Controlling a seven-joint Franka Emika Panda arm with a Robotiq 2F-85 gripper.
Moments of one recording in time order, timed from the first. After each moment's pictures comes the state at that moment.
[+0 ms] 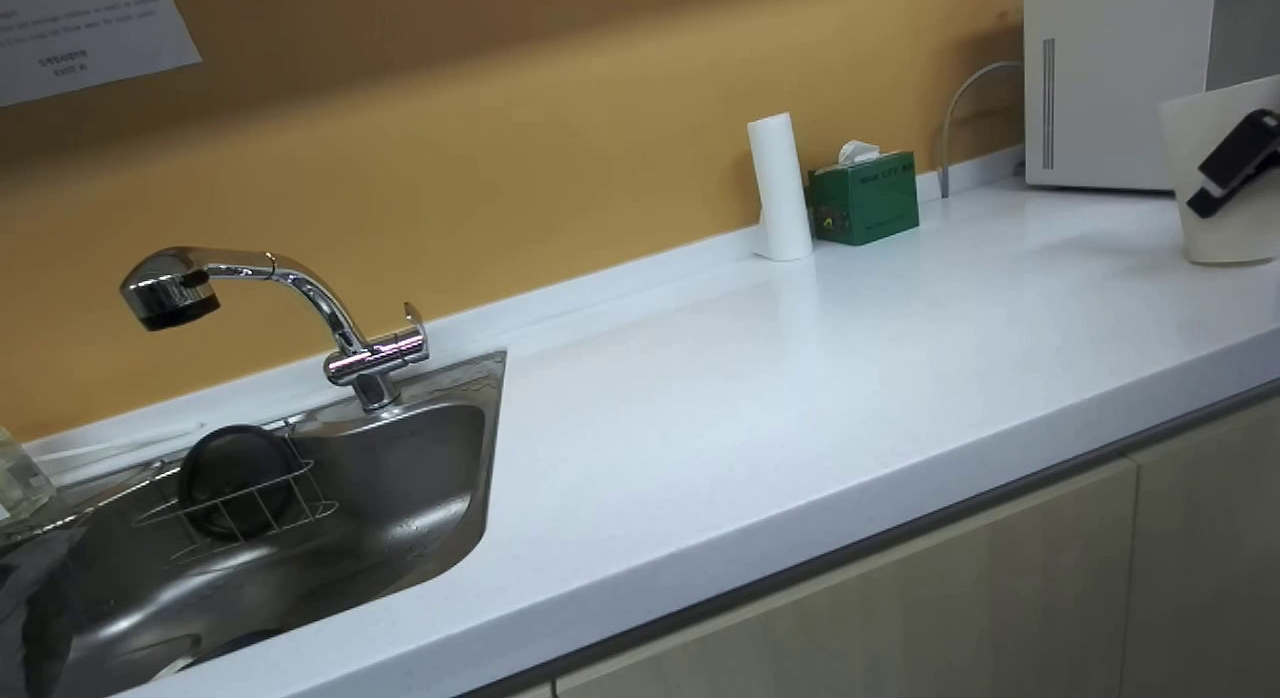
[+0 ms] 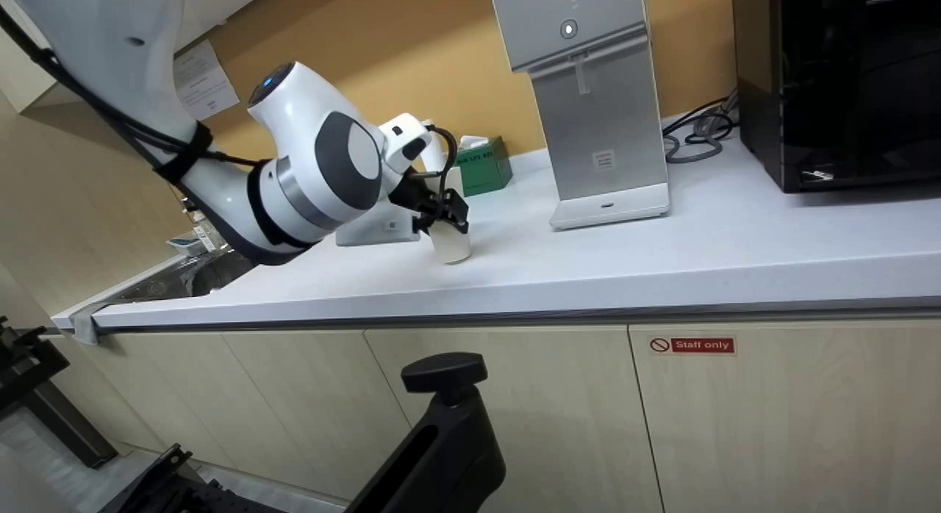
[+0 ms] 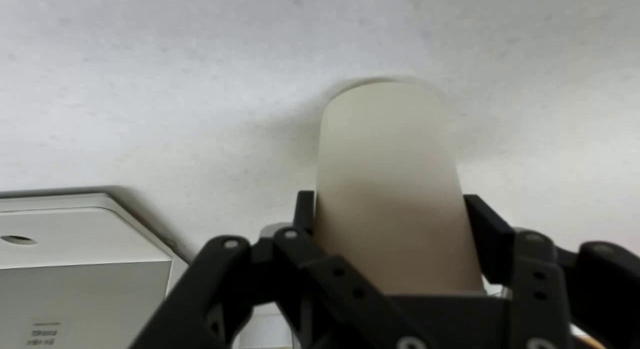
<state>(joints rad) -0.85 0.20 0.39 -2.55 -0.80 3.46 0.41</state>
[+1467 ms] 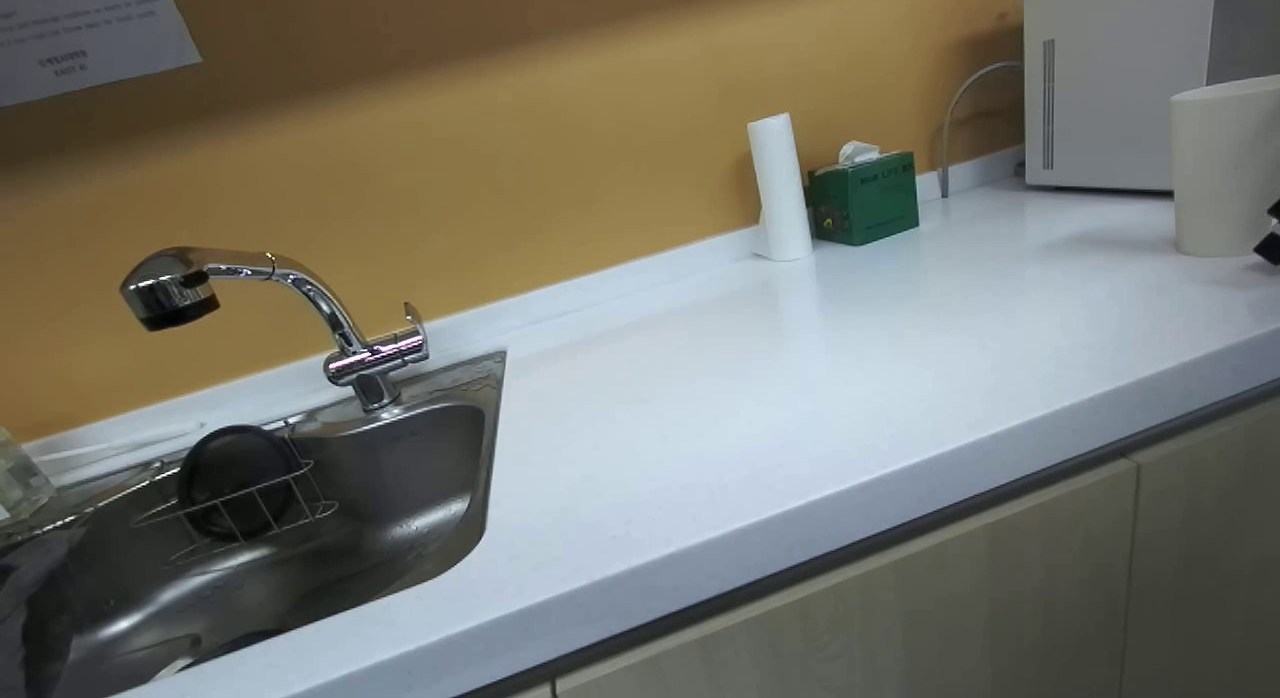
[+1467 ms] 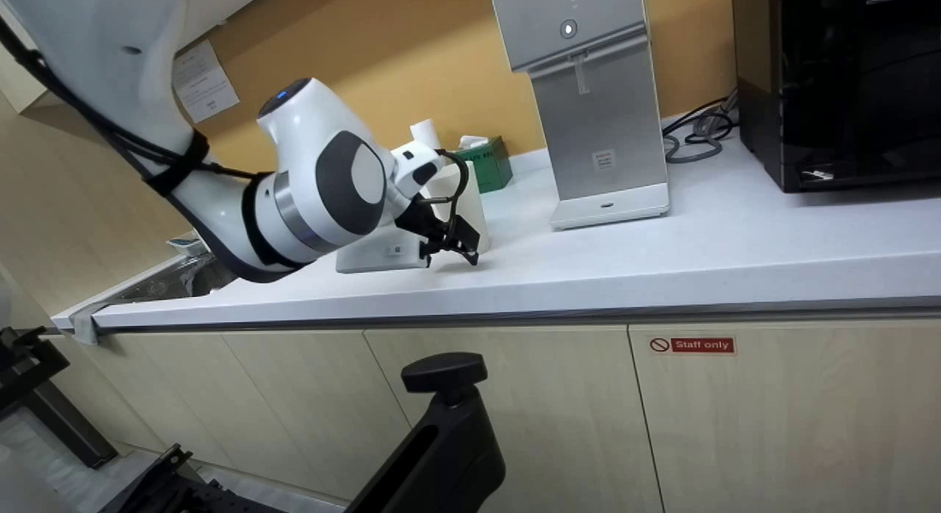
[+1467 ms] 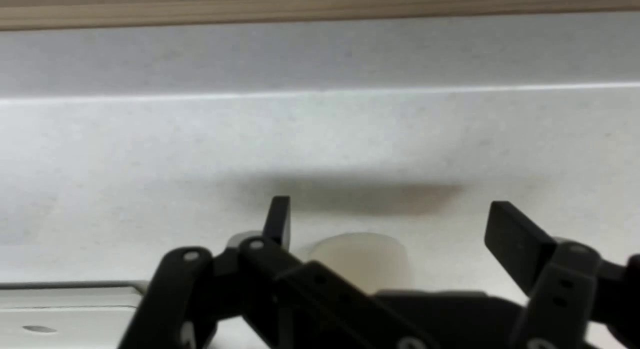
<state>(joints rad) -1.14 0.24 0.61 -2.60 -0.85 3.35 0.32</state>
